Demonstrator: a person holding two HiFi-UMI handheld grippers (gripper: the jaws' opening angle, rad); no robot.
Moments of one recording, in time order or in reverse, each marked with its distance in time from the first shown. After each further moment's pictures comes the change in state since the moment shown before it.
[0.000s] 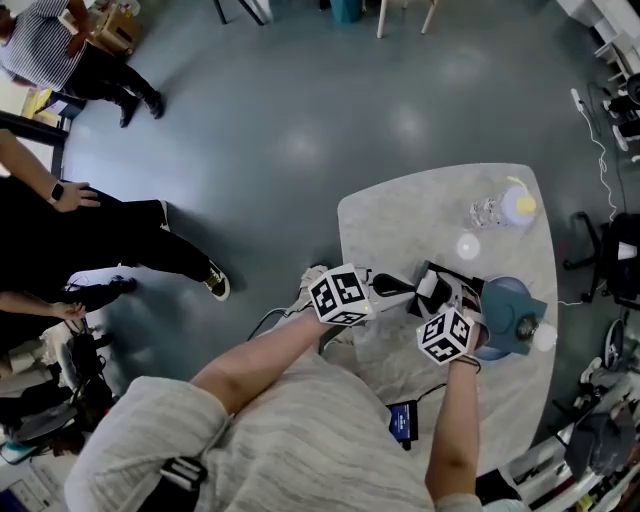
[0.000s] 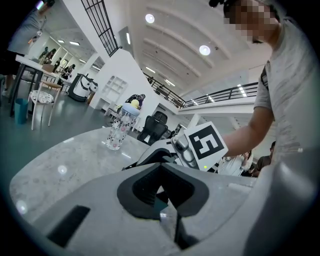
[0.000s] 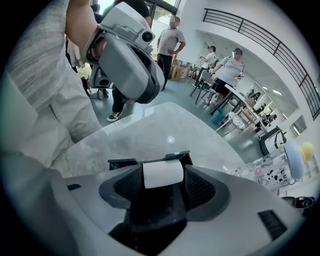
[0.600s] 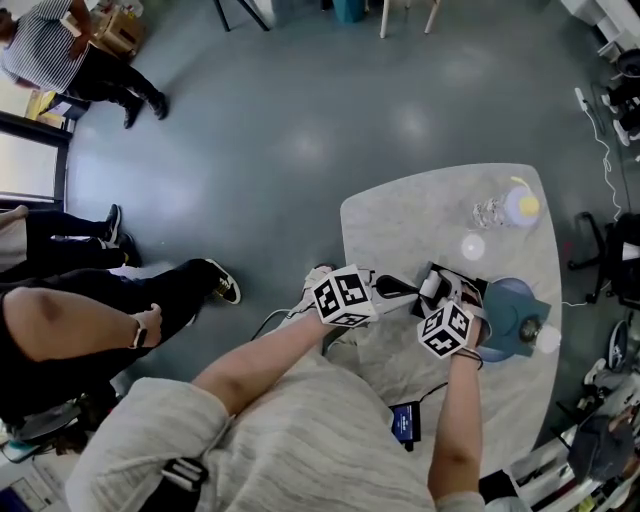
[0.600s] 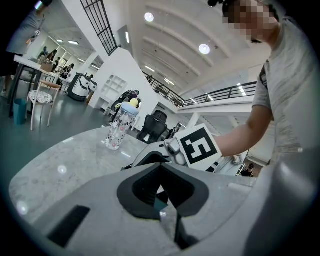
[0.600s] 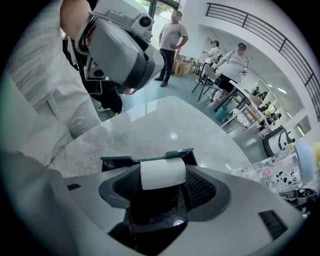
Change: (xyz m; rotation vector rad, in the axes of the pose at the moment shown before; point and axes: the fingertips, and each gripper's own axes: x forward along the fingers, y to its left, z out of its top) left arm 0.002 0.000 0.000 0.006 0.014 -0.005; right arm 0.018 0.000 -0.005 -0.014 0.044 0.042
